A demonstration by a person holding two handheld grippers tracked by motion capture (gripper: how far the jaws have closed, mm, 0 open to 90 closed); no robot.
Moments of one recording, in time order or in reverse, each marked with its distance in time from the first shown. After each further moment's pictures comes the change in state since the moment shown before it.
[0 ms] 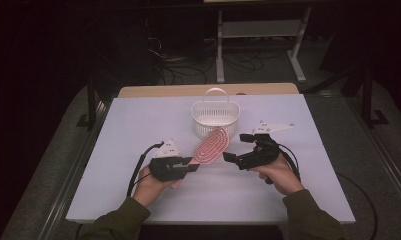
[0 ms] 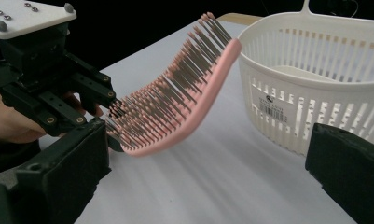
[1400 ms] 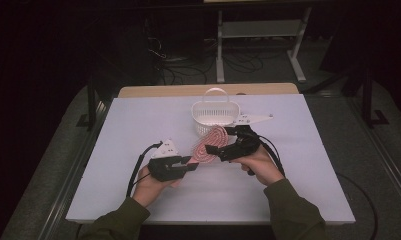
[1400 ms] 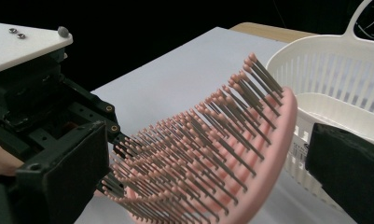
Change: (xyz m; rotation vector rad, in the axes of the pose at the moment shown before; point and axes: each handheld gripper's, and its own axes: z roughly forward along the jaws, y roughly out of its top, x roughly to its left) left arm 0.000 0.000 -0.002 -0.018 0.019 0.006; right arm 0.009 0.023 0.042 -0.008 0.042 -0.004
